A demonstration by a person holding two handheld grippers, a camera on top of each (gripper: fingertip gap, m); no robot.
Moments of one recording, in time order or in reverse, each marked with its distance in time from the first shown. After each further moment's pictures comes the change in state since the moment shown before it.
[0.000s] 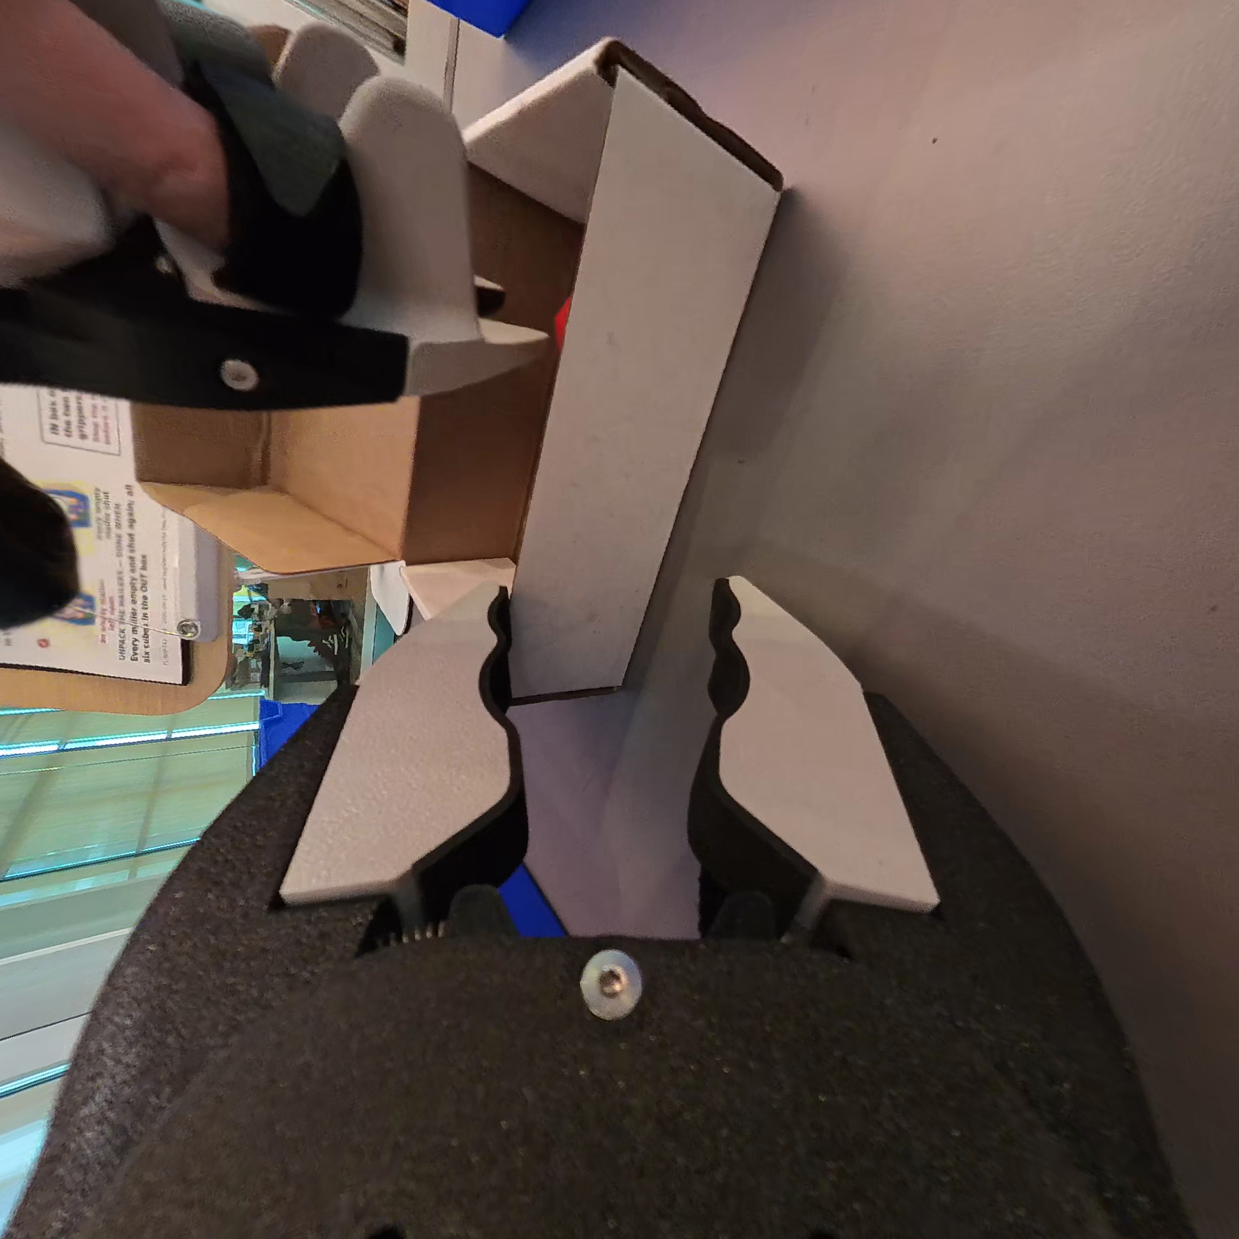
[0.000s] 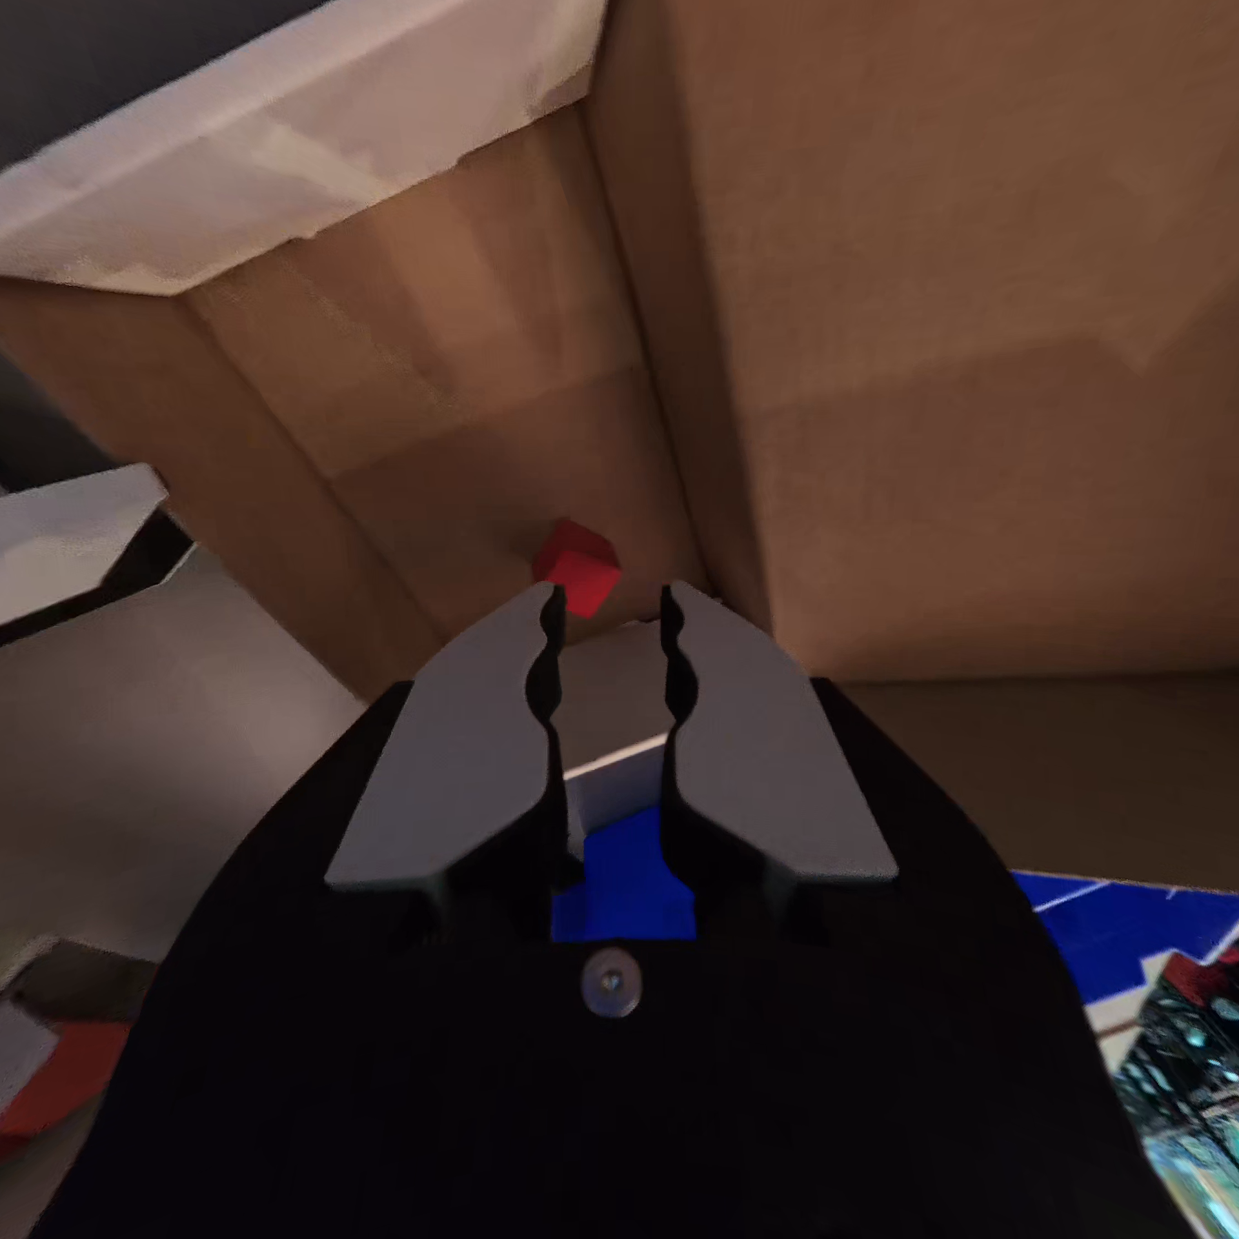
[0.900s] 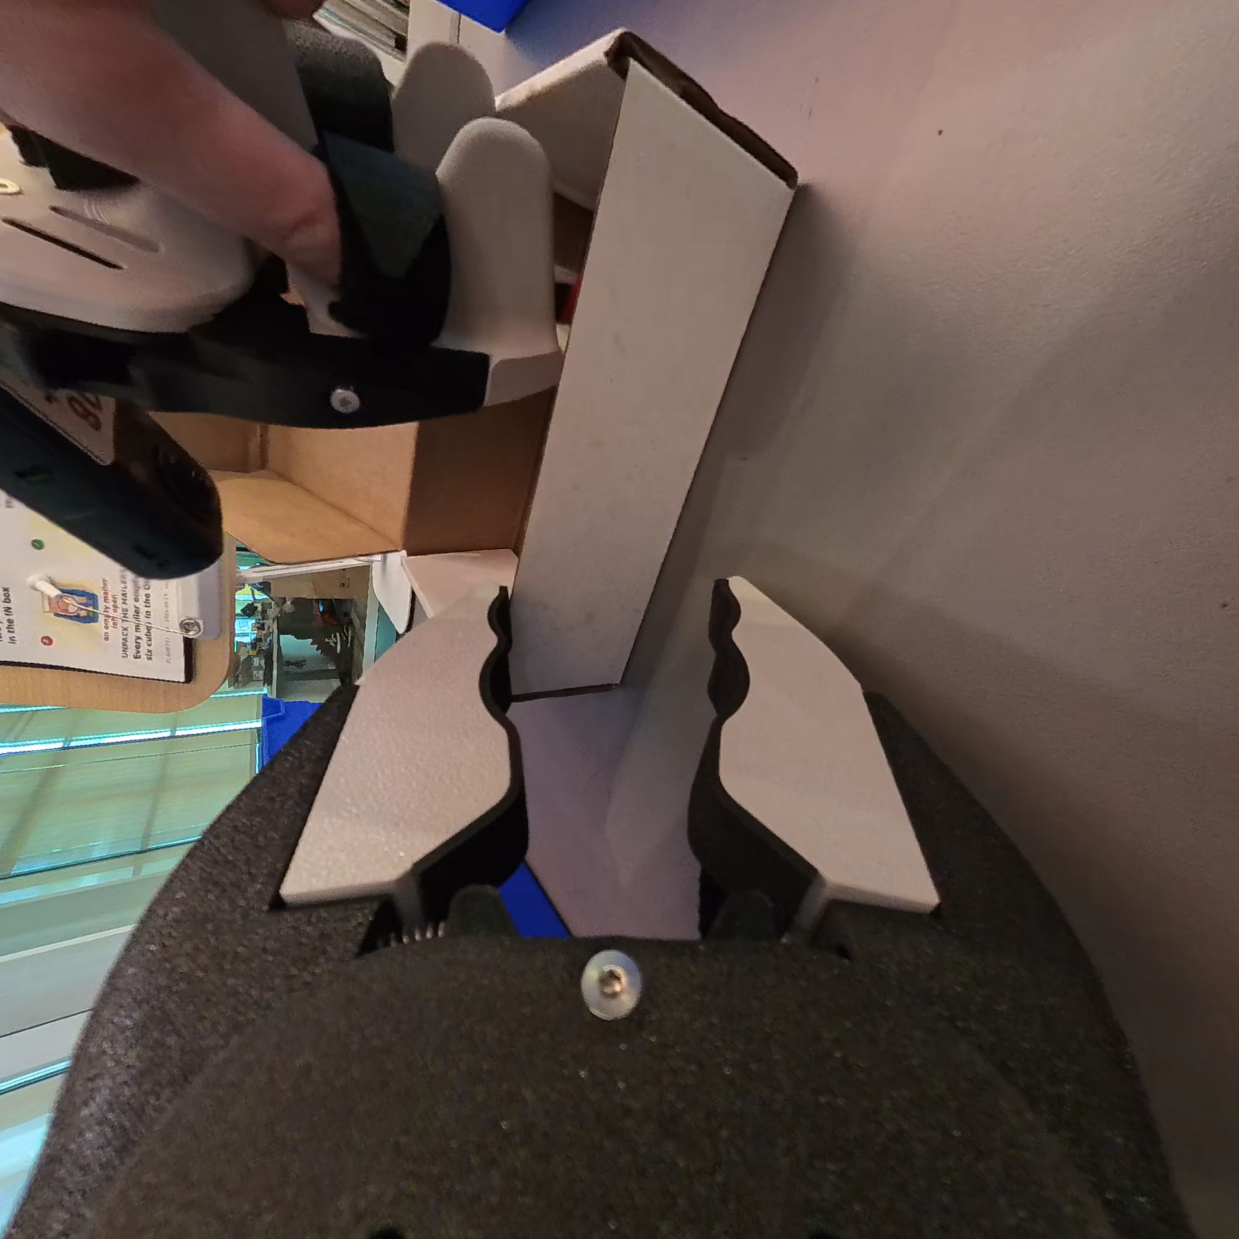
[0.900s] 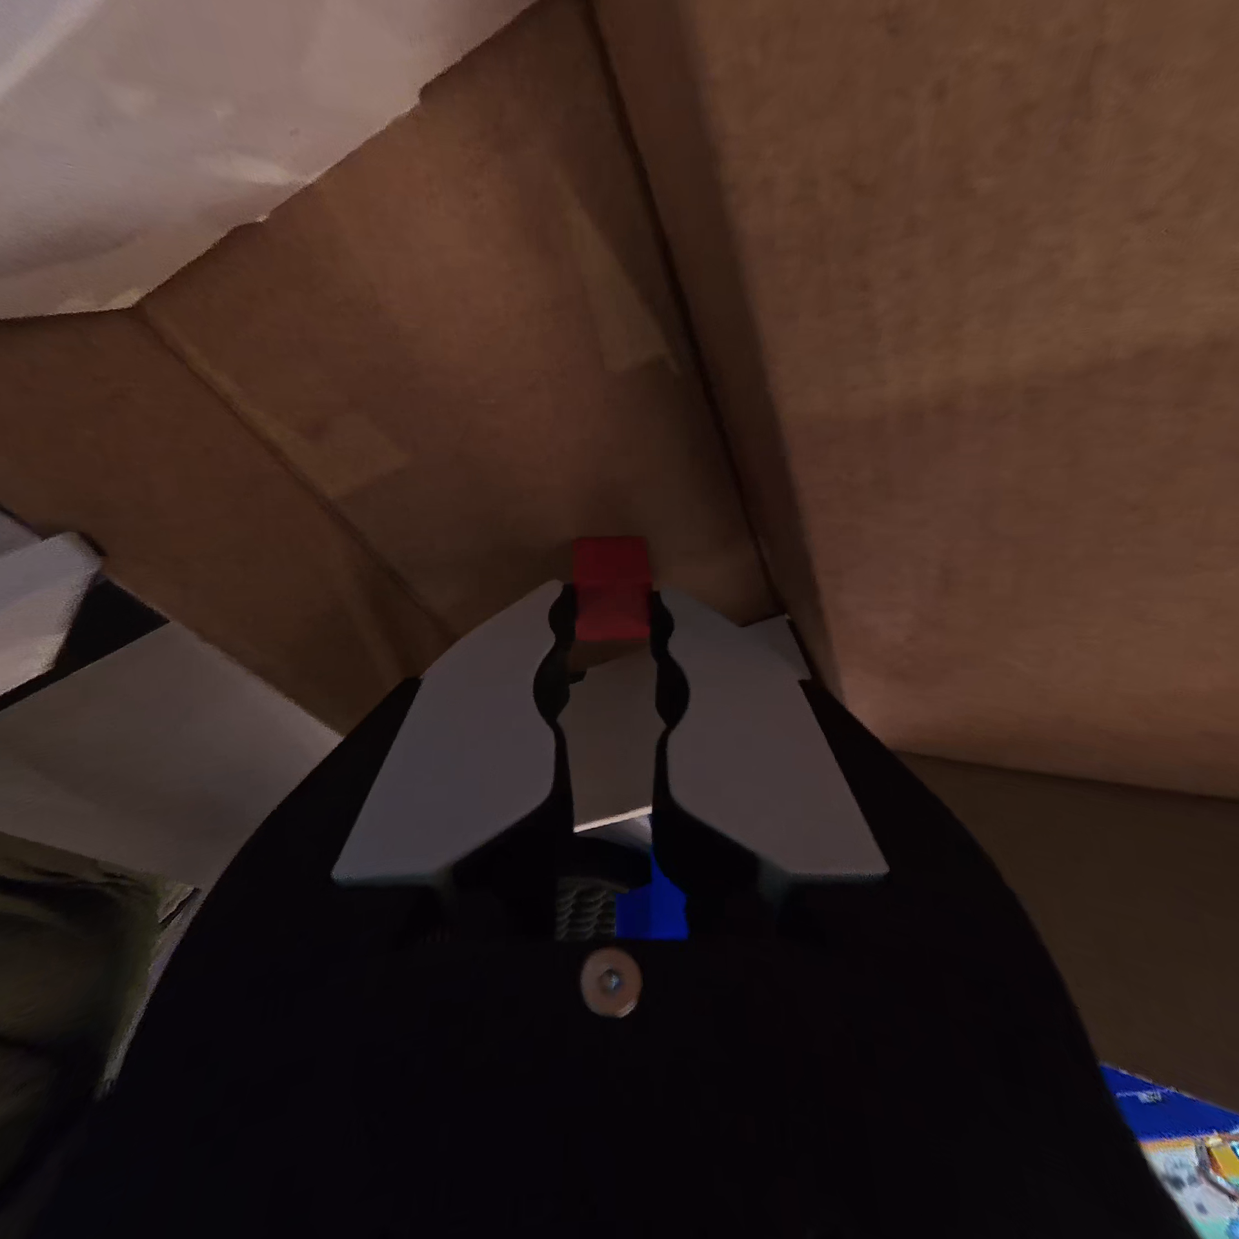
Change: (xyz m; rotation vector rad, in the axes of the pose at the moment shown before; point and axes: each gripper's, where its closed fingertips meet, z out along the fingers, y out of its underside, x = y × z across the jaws) left arm 0.000 0.001 0.000 -0.003 -0.004 0.002; right arm -0.012 0.008 0.026 -0.110 -0.153 0.106
